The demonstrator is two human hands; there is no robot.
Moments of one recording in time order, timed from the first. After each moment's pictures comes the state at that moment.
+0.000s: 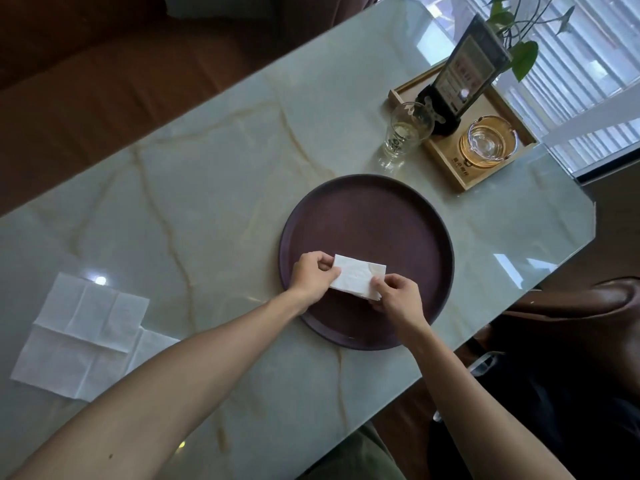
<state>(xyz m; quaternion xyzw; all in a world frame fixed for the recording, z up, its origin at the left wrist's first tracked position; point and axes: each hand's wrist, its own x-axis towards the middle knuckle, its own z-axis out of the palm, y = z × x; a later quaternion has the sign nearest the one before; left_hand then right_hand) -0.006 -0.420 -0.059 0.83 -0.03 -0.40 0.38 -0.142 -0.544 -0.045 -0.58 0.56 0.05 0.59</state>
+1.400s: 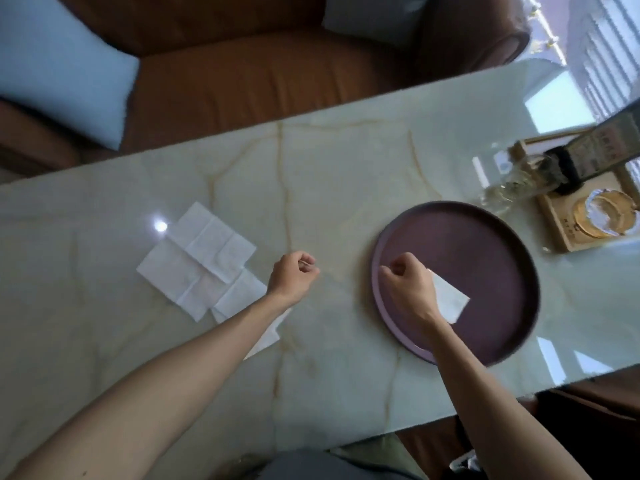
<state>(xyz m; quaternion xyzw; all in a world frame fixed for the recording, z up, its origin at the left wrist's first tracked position) 0.019 -0.222 -0.016 0.88 0.11 -0.27 0.37 -0.053 -0.439 0.017 -0.84 0.33 0.12 0.41</state>
